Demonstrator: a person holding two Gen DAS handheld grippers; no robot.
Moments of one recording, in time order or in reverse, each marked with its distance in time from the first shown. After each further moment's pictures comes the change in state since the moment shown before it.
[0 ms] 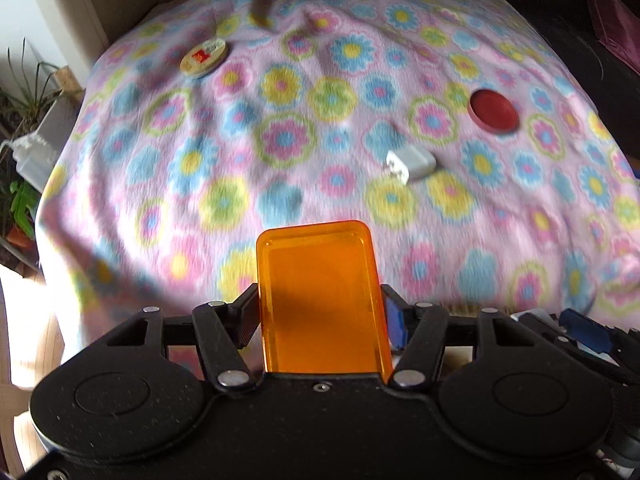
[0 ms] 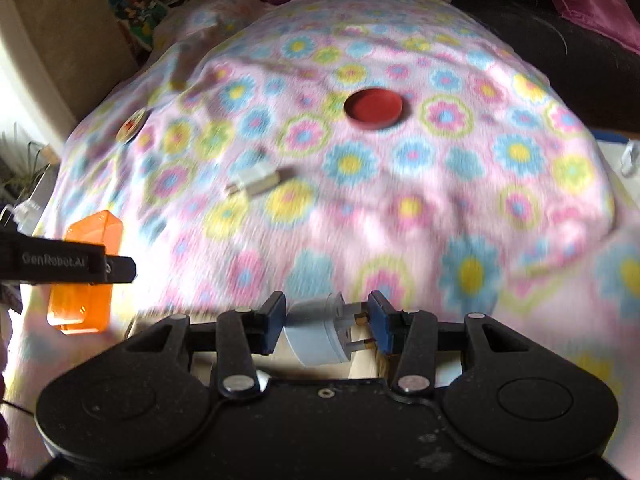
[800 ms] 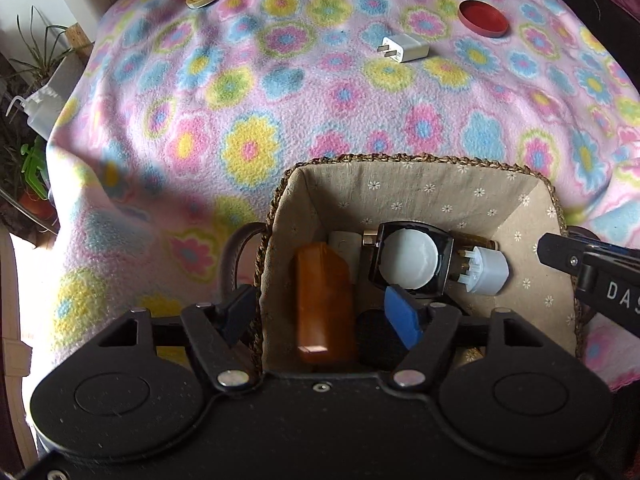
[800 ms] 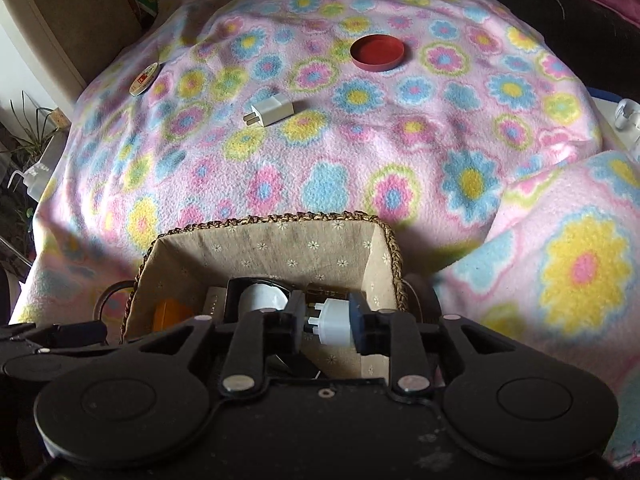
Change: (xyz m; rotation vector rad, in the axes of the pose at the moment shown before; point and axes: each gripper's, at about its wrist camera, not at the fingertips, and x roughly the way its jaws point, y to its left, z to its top) left arm 0.001 -0.007 -0.083 0.057 0.085 0.056; right arm -0.024 0.010 -0.046 0.009 0.100 -0.004
